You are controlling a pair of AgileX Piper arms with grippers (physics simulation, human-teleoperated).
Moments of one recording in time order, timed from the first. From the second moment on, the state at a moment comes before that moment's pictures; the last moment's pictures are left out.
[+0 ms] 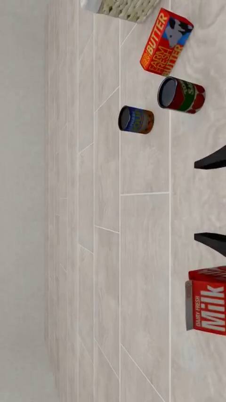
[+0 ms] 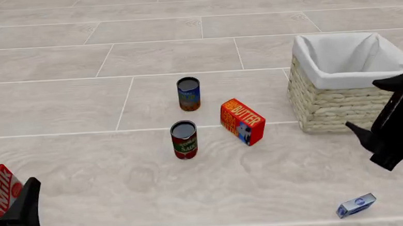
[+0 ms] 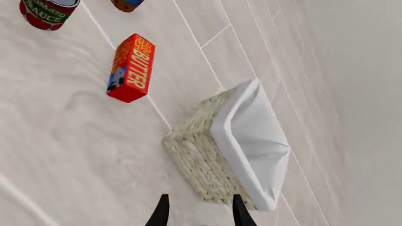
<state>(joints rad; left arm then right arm) 0.00 0.00 0.00 0.00 0.00 0.12 0.74 -0.71 0.51 -0.99</state>
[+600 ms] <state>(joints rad) 0.00 0.00 0.00 0.00 0.00 0.14 0.85 -0.61 0.54 -1.50</state>
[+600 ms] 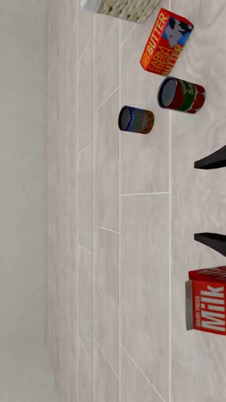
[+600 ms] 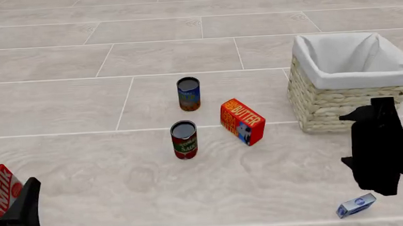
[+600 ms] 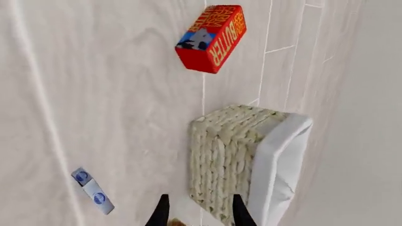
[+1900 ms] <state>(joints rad) 0.00 0.00 0.00 0.00 0.00 -0.06 0.97 -0.46 0.62 -1.86</state>
